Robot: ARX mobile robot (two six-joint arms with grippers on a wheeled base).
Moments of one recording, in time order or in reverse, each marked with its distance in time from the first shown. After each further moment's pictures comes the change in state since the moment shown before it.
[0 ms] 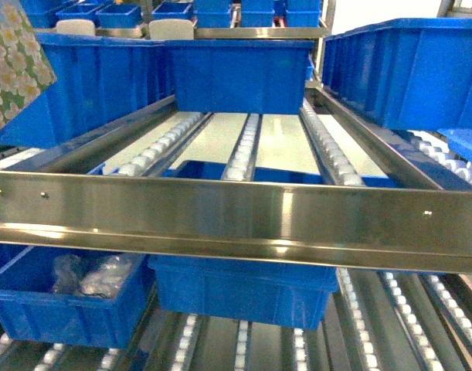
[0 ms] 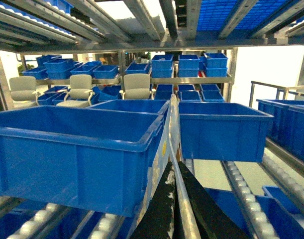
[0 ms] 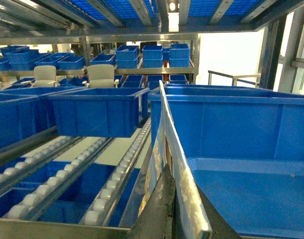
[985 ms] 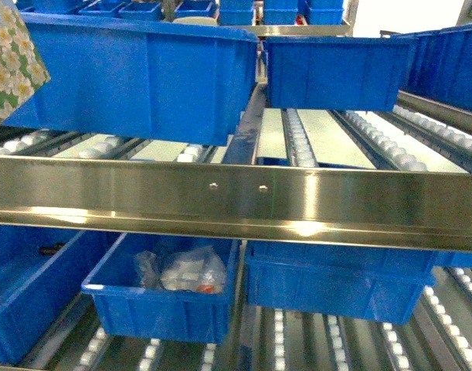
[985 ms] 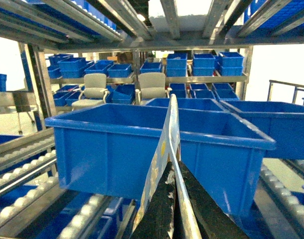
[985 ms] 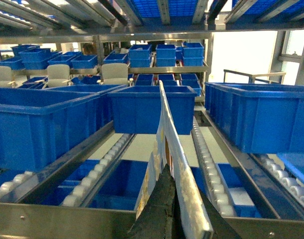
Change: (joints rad) left arm 0.000 -0.001 0.000 -0.004 -0.002 0.000; right arm 0.000 0.000 0.000 0.000 0.000 0.000
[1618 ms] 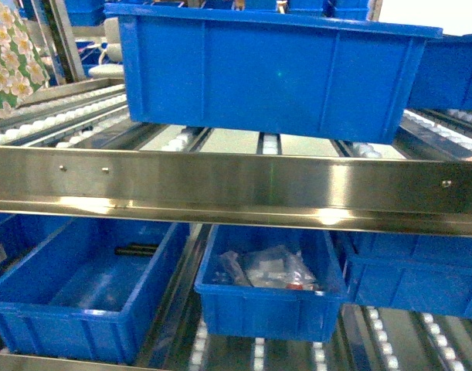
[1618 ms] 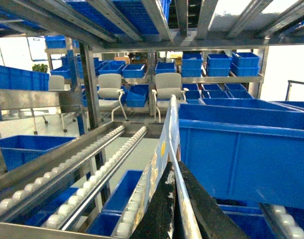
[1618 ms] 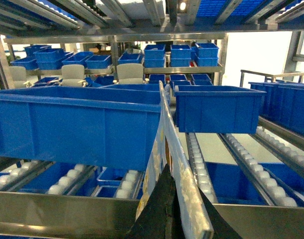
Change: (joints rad) left arm -0.001 0.000 0.000 0.005 0.001 0.000; right arm 0.000 0.000 0.000 0.002 0.000 -0.003
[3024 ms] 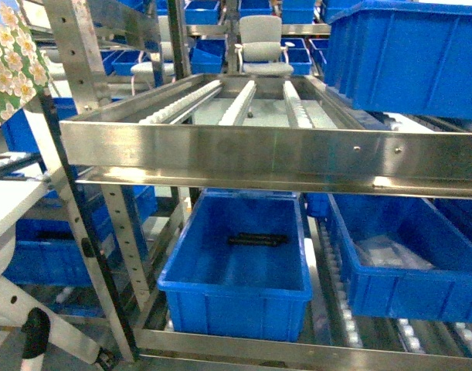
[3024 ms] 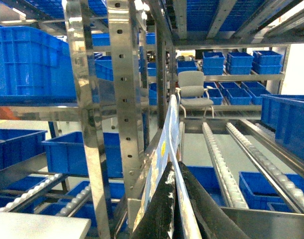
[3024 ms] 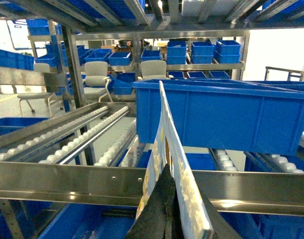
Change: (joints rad) left arm 0.000 0.001 0.000 -0.002 0.000 0.000; right arm 0.000 0.001 0.000 -0.004 0.000 0.000
